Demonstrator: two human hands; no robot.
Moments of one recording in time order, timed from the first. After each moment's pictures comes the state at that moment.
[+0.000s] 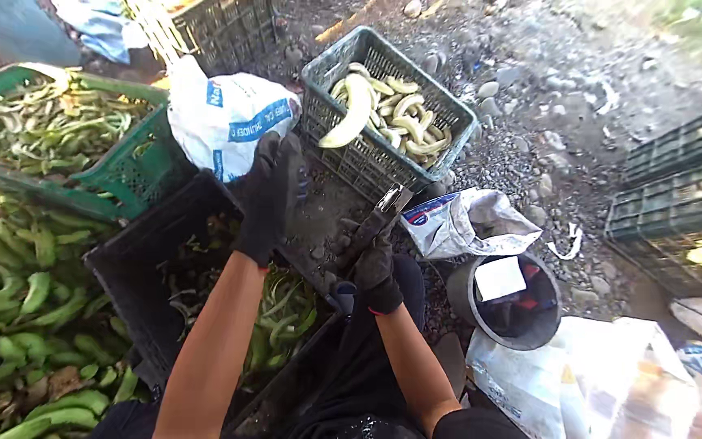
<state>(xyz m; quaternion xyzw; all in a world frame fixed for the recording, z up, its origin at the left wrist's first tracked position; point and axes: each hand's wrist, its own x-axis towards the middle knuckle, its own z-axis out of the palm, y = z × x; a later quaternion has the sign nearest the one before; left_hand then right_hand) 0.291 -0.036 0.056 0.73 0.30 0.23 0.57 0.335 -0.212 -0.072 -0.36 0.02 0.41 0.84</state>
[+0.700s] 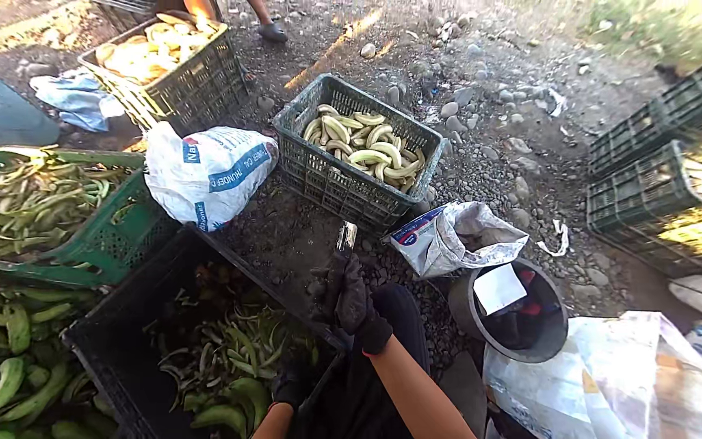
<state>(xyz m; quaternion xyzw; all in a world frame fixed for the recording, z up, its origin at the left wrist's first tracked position) 0.136 -0.128 -0.248 0.82 0.36 -0.41 0.16 0.324 -0.197 -0.059 -0.45 0.04 0.47 0.76</state>
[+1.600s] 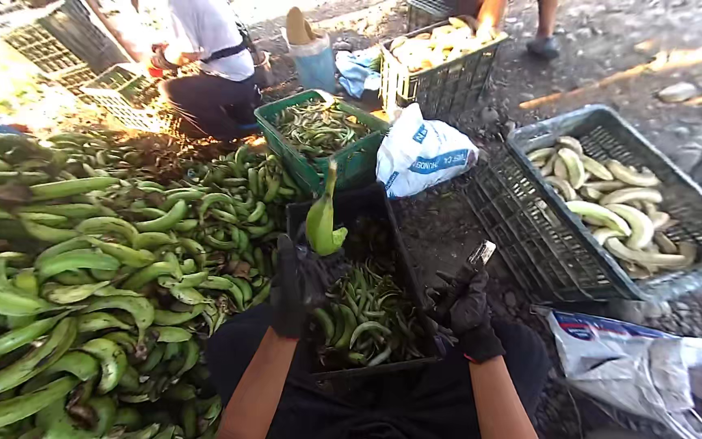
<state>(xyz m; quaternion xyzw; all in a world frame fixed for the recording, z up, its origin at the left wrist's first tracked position) 0.028 -0.028 0.011 0.33 0.23 0.47 0.79 0.298 -0.157 -0.082 -0.56 -0.04 0.52 0.64</state>
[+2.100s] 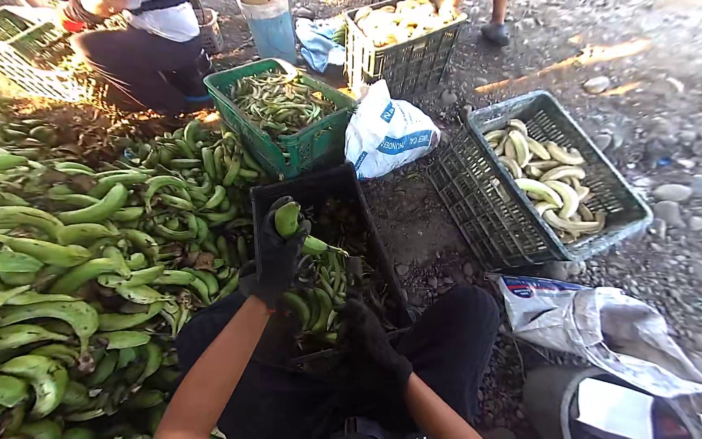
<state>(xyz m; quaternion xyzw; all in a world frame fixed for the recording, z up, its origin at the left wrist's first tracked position) 0.032 -0.003 -0.012 0.61 0.42 0.47 0.48 0.155 -0.197 -0.065 -0.53 -0.33 0.59 0.50</state>
